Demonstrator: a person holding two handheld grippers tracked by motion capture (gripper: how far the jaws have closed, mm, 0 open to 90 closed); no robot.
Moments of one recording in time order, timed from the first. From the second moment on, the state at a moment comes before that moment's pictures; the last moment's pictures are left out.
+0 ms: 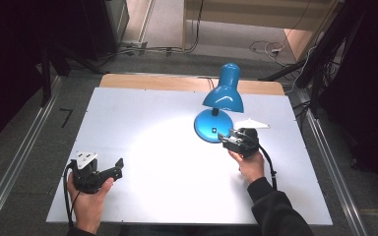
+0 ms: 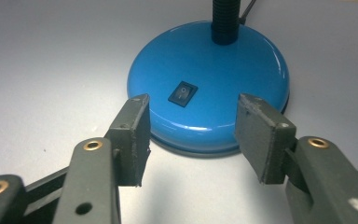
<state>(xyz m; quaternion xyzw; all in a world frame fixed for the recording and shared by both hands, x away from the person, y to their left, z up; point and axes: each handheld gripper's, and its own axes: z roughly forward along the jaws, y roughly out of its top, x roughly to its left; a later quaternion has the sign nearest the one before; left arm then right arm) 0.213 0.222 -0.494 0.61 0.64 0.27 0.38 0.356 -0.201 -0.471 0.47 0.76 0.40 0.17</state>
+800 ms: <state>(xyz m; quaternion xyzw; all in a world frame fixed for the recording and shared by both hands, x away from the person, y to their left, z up) 0.214 0.222 -0.496 0.60 0.65 0.27 0.38 0.309 -0.269 -0.464 0.46 0.78 0.39 0.18</state>
